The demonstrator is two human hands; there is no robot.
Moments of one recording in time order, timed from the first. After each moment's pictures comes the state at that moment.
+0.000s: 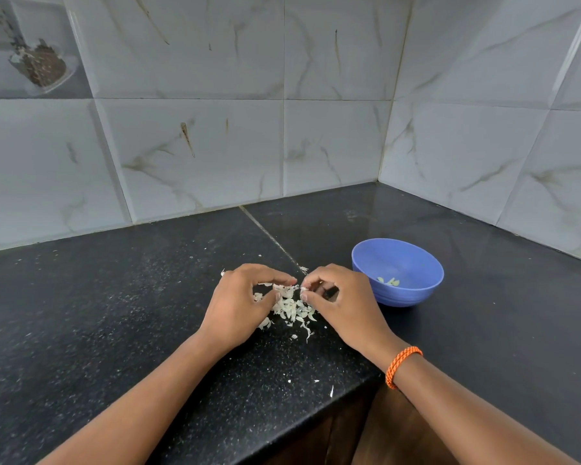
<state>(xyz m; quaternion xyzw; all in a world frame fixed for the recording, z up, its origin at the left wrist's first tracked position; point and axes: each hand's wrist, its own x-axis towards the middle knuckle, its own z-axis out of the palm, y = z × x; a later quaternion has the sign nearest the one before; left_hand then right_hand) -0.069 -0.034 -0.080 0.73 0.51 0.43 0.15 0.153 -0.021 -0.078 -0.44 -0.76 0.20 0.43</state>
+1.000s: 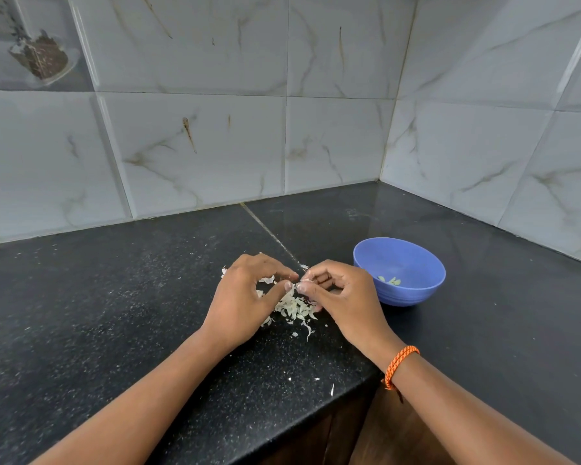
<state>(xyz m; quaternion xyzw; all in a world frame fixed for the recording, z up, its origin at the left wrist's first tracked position) -0.063 -0.033 -0.081 0.74 0.48 0.46 0.11 0.149 -0.021 -0.081 -0.38 -0.71 0.31 0.51</state>
